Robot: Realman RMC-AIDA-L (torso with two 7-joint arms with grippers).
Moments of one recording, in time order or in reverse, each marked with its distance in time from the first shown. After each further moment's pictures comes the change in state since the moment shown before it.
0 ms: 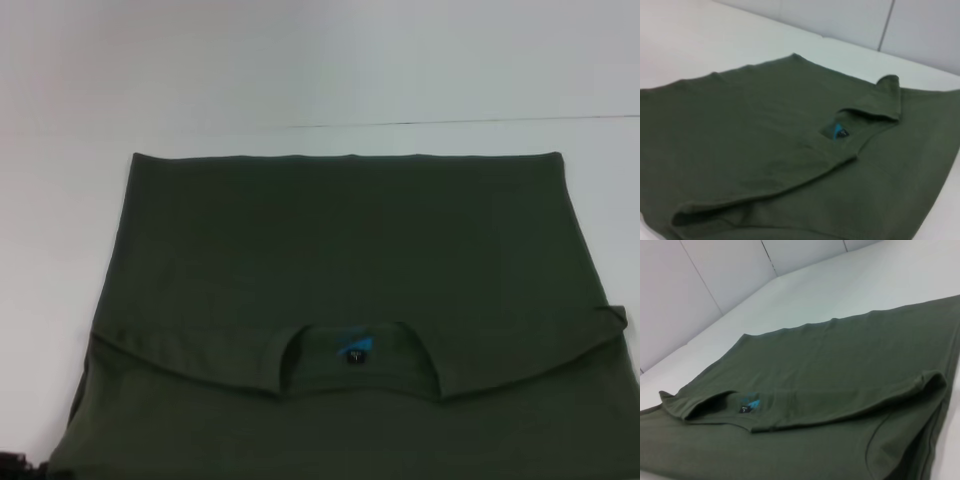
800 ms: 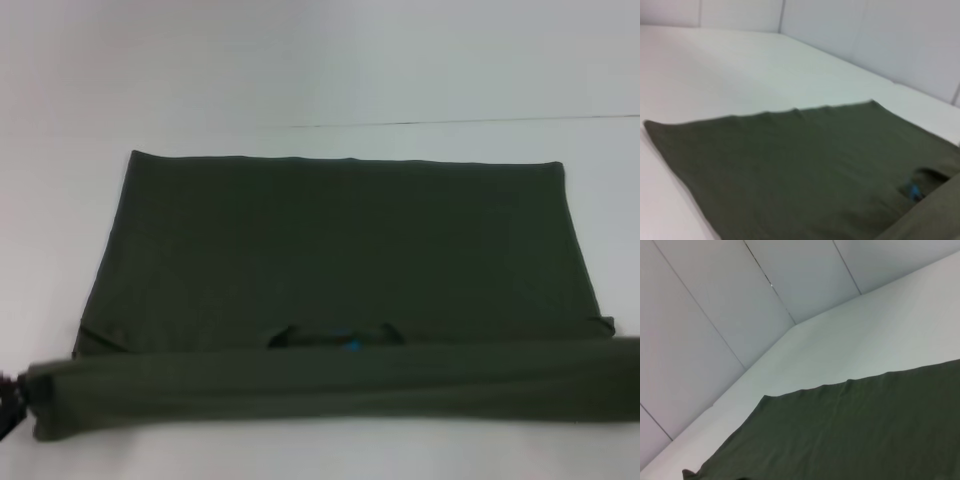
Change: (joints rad) left arm -0.090 0.017 -0.174 -0.077 -0.036 -0.096 -0.147; right arm 0.186 -0.027 0.088 0.014 0.004 -0.037 0.229
